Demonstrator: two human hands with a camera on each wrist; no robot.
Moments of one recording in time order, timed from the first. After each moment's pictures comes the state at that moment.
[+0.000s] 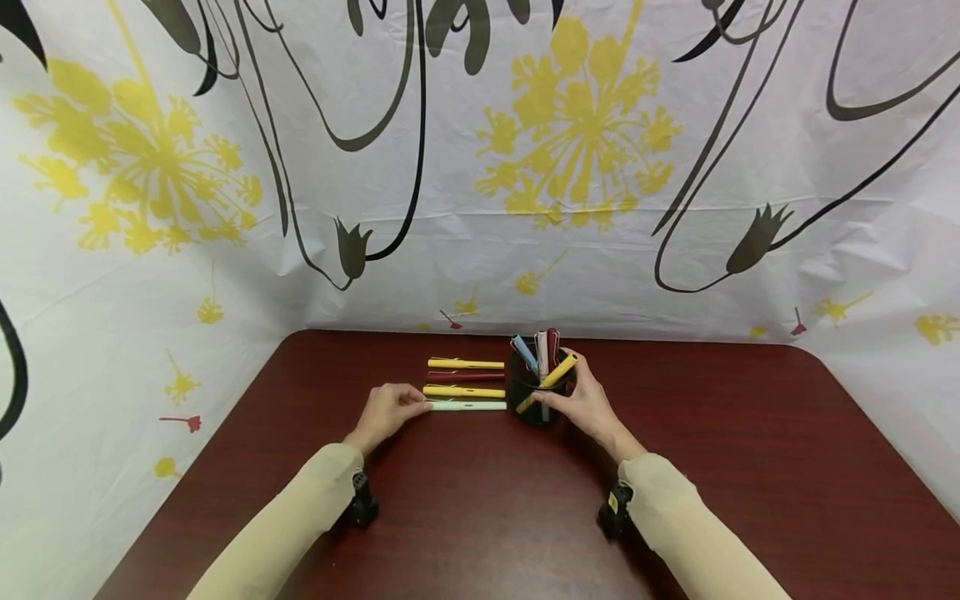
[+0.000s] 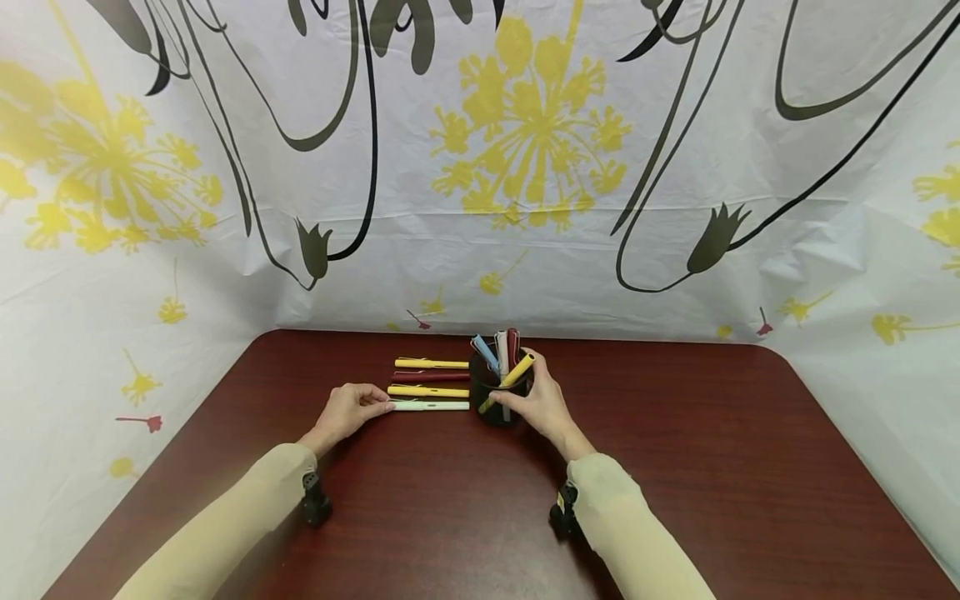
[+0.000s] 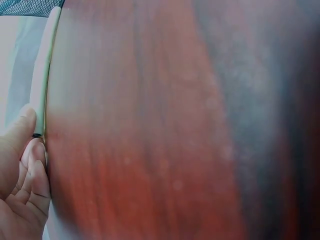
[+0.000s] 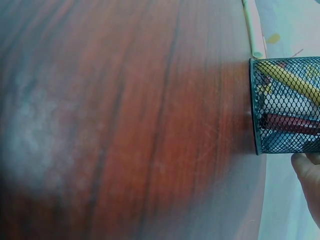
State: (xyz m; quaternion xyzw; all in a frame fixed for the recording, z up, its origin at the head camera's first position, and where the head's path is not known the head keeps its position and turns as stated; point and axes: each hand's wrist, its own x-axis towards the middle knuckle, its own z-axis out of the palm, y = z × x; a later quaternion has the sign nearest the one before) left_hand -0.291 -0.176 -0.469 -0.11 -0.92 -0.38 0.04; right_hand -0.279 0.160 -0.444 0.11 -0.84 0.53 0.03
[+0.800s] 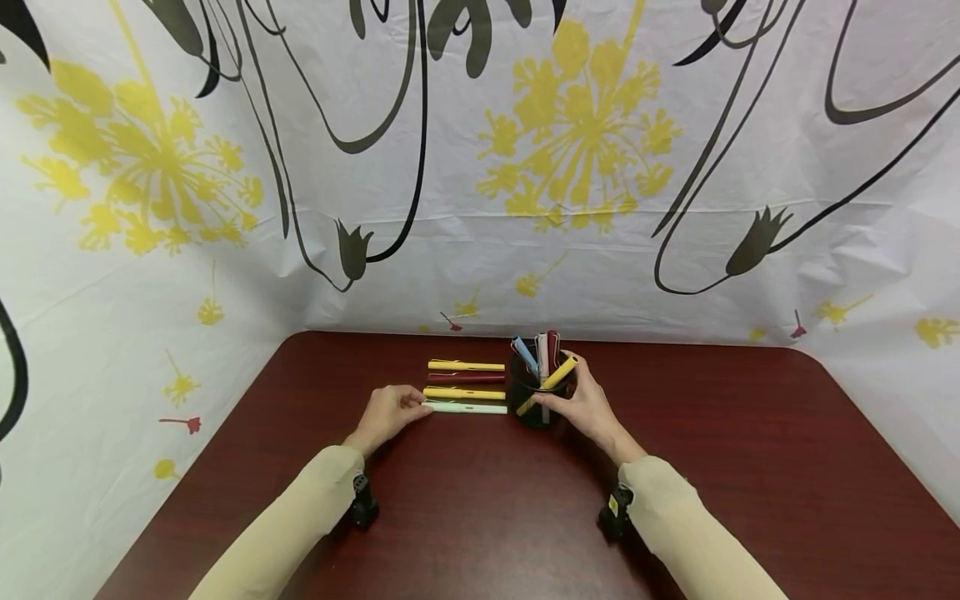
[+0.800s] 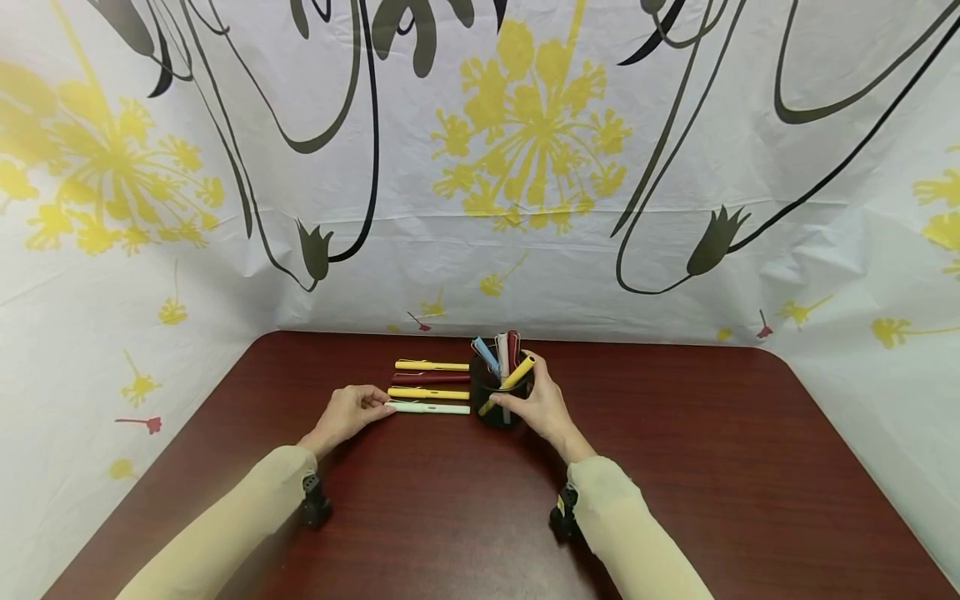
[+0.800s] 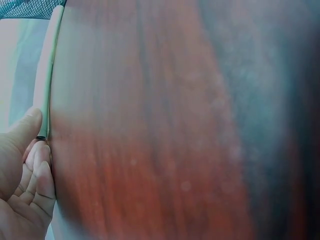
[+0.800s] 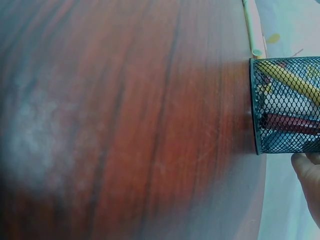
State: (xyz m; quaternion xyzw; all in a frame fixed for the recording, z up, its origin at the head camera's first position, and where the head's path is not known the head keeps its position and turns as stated) left_hand -0.289 -0.173 -0.466 -0.11 -0.92 -0.37 0.04; right_hand -0.279 0.160 -0.445 0.11 -0.85 0.52 0.05
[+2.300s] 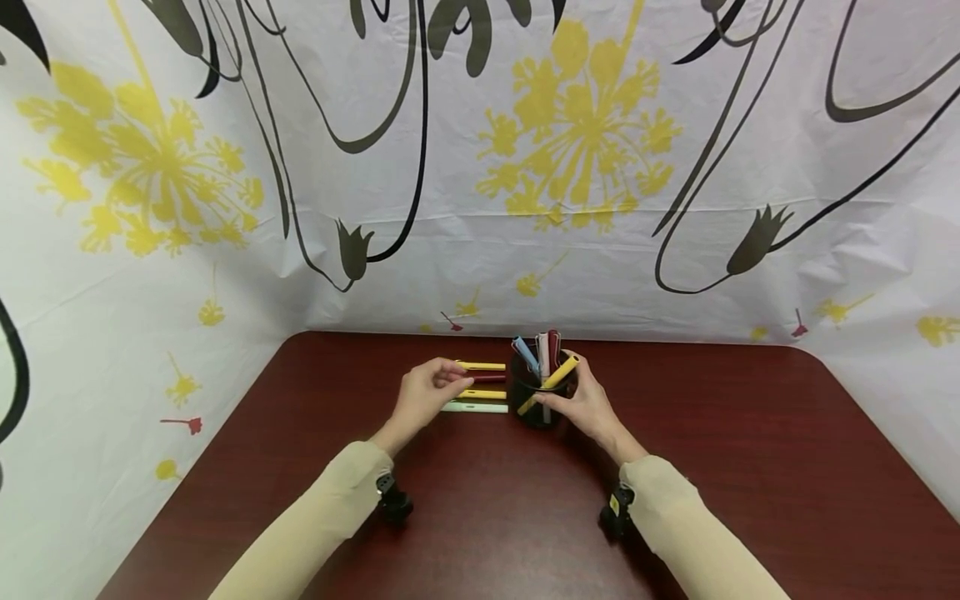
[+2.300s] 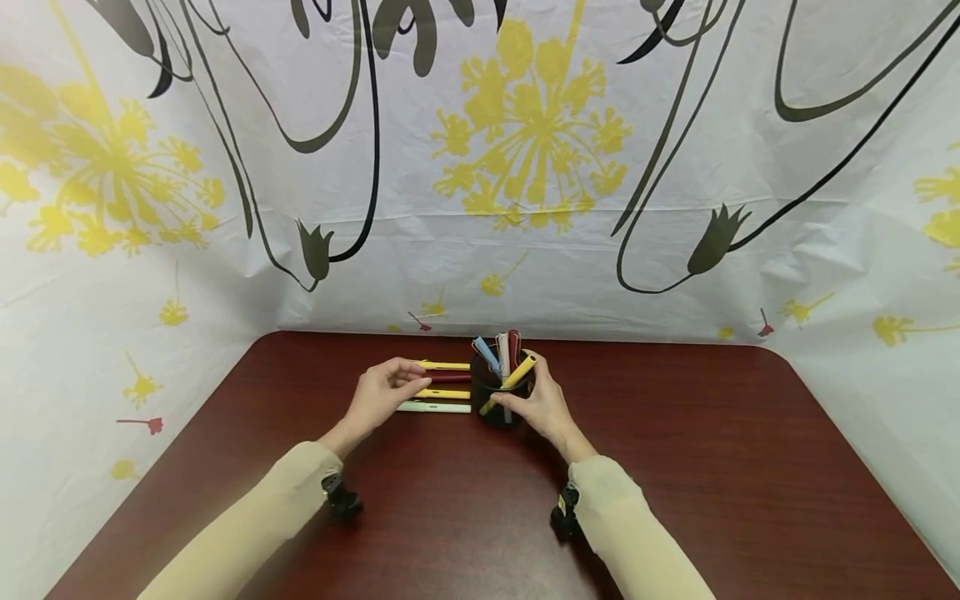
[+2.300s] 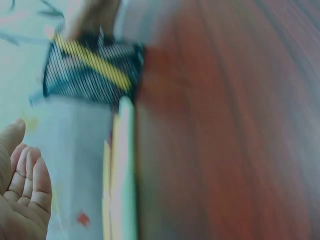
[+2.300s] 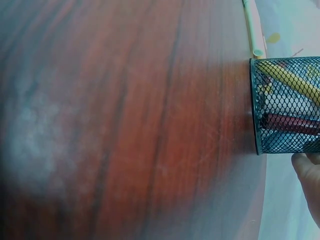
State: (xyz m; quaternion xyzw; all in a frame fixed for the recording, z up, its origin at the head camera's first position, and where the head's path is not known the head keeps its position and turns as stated) left_hand -0.280 -0.113 -0.423 -0.13 -0.86 -0.49 0.10; right_hand -0.279 0.159 -0.446 0.11 -0.85 0.51 0.05
